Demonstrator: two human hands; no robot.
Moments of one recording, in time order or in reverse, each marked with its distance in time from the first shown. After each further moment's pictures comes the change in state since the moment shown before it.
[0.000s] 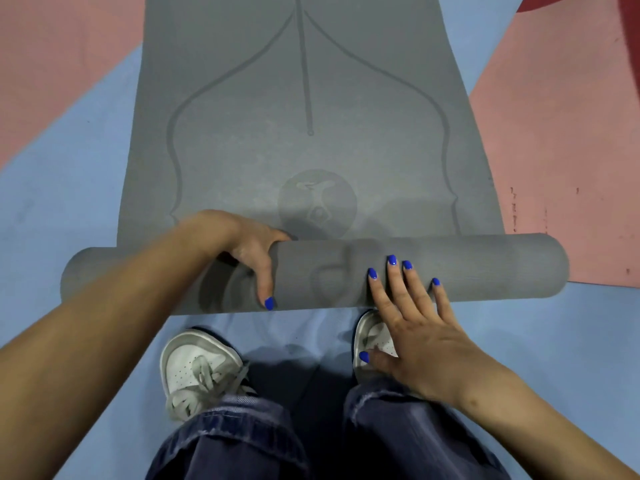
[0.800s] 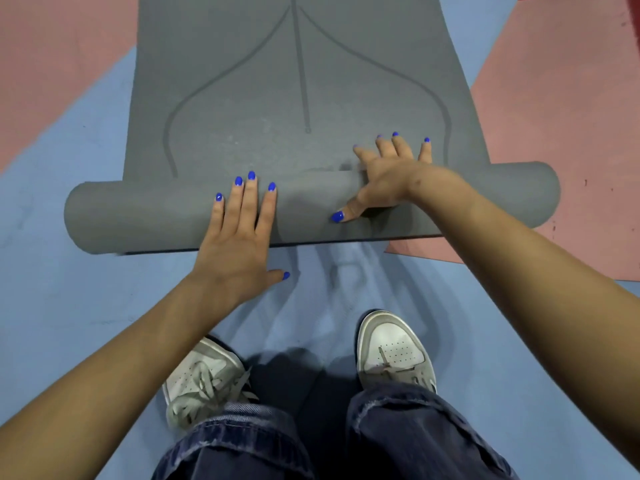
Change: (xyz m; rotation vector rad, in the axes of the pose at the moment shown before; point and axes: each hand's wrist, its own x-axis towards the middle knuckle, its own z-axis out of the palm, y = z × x) left_hand 0.000 -0.012 0.059 0.359 0.962 -0.040; right_hand 0.156 0.020 -0.104 0.072 -0.136 0.154
